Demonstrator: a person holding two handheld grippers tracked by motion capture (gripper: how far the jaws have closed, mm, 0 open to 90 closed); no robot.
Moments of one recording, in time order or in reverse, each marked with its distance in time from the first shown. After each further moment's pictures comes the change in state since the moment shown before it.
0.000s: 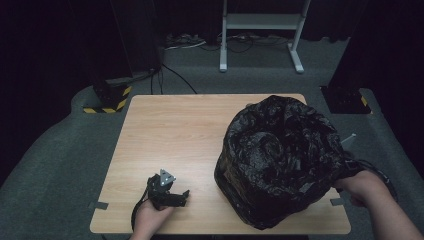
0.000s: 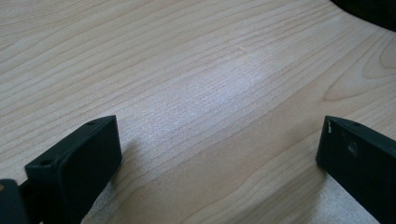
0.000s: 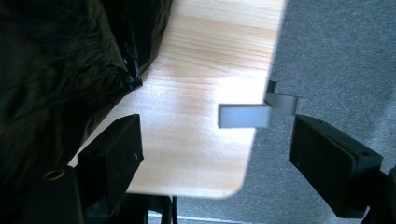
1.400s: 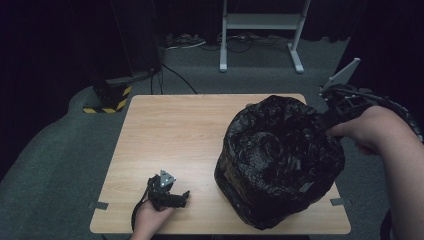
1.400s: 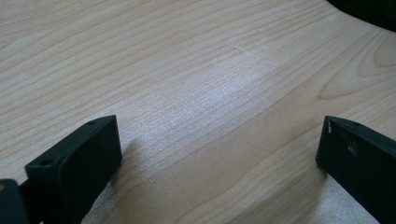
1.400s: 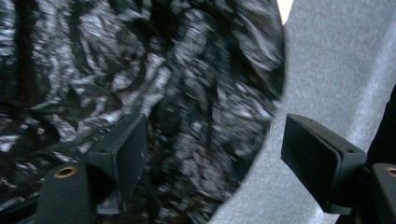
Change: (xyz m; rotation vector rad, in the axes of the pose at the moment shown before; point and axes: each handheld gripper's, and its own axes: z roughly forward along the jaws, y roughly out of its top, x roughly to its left) left arm -0.001 -0.001 -0.001 -0.006 -0.005 0.006; right arm 0.080 0.021 -0.210 -0.145 -0.032 -0.113
